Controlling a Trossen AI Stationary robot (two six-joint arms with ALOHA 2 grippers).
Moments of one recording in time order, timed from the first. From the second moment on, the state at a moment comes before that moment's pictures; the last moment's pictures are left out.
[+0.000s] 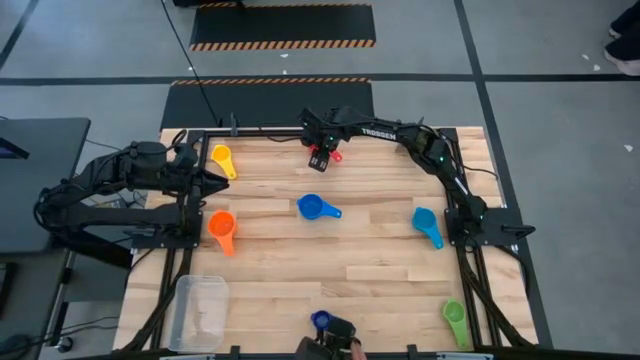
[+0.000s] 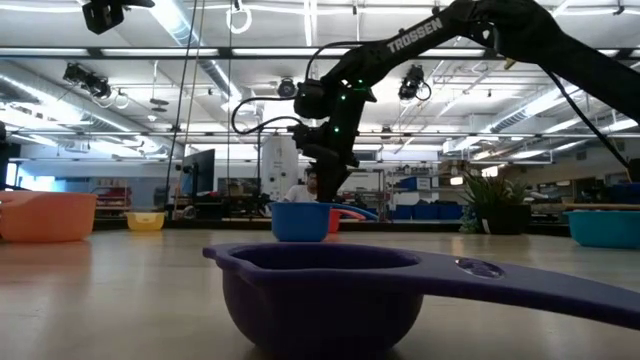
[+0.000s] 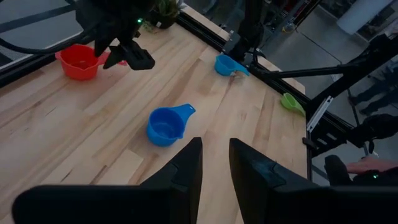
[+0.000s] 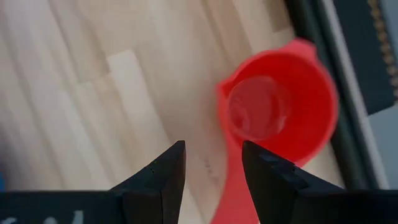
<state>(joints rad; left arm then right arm) 0.19 0.60 1.01 -0.86 0.02 -0.49 -0.48 2.31 2.06 -0.94 0.06 -0.14</state>
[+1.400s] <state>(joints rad) 0.19 0.60 1.01 -0.83 -0.03 -0.49 -0.51 2.31 1.94 -0.82 0.04 -0.24</state>
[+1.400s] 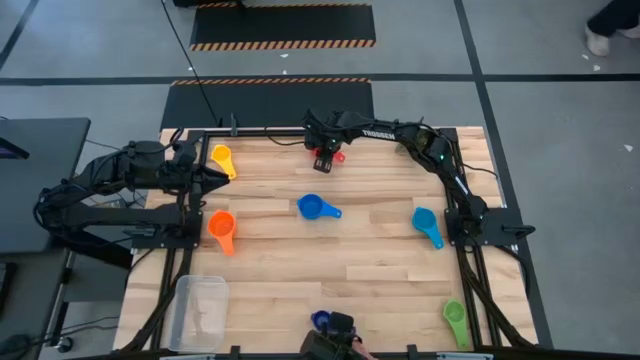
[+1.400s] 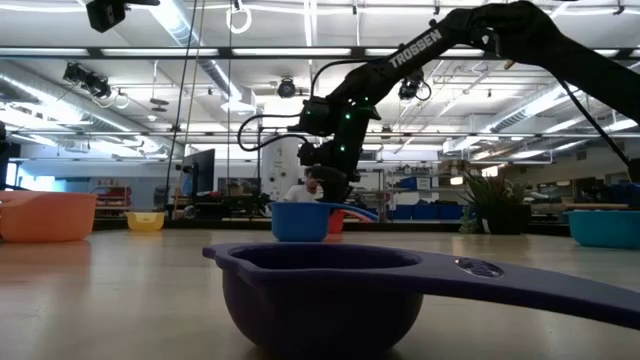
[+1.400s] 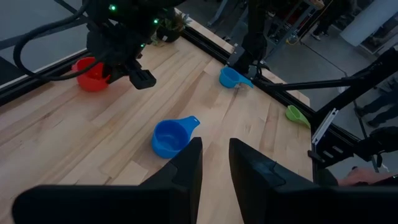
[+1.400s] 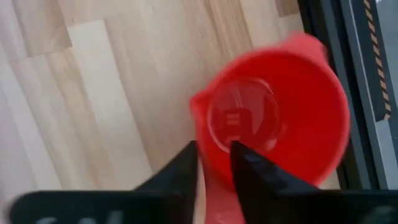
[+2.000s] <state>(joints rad) 0.19 0.60 1.01 -0.83 -0.03 -0.49 -0.44 2.18 1.94 -1.20 0.03 -0.27</state>
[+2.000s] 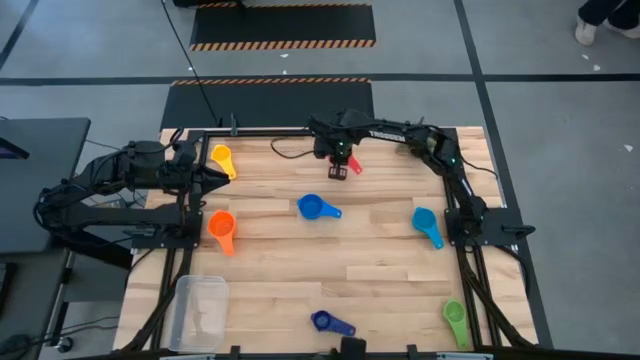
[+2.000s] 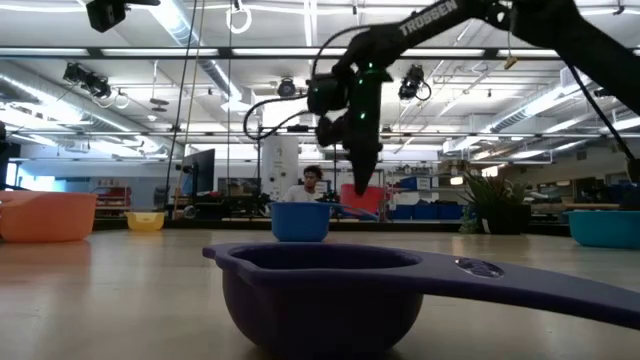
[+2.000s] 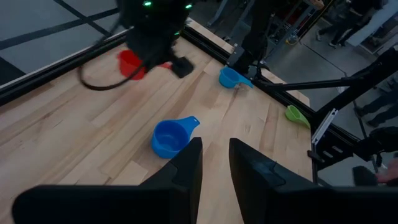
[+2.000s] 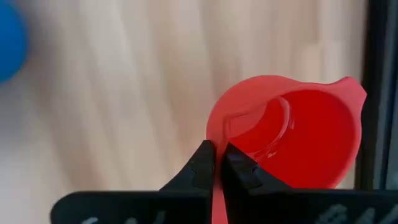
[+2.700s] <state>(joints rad) 0.19 0.60 1.01 -0.84 -0.02 -0.42 -0.39 2.16 1.74 -1.08 -0.01 -0.26</state>
